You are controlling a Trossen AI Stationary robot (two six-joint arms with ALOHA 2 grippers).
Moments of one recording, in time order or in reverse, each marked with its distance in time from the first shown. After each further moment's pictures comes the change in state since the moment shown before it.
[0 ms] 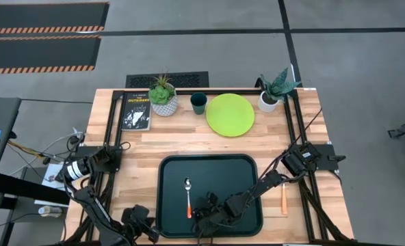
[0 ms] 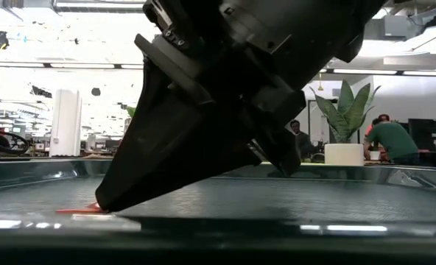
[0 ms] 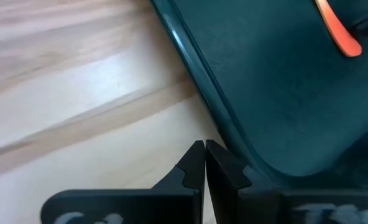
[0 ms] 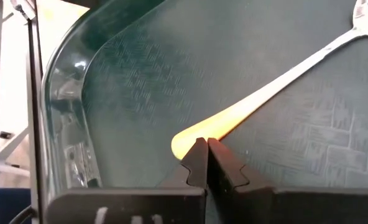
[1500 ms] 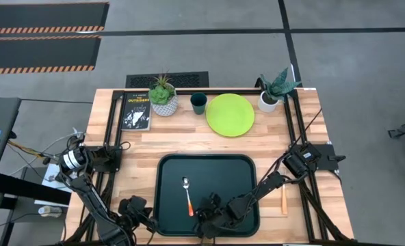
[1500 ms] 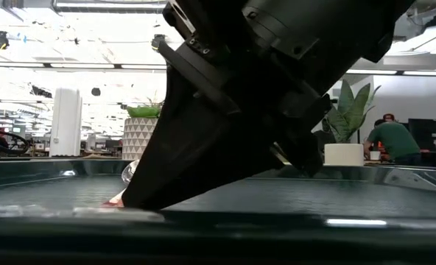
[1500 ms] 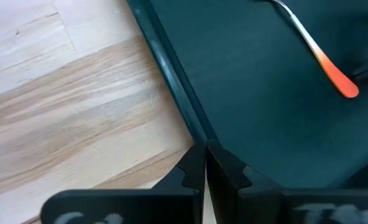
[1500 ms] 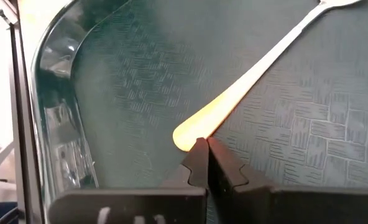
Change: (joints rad) left arm 0.026 -0.123 -0.057 -0.126 -0.007 0.002; right arm 0.028 -0.001 -0.014 -0.038 0.058 0.064
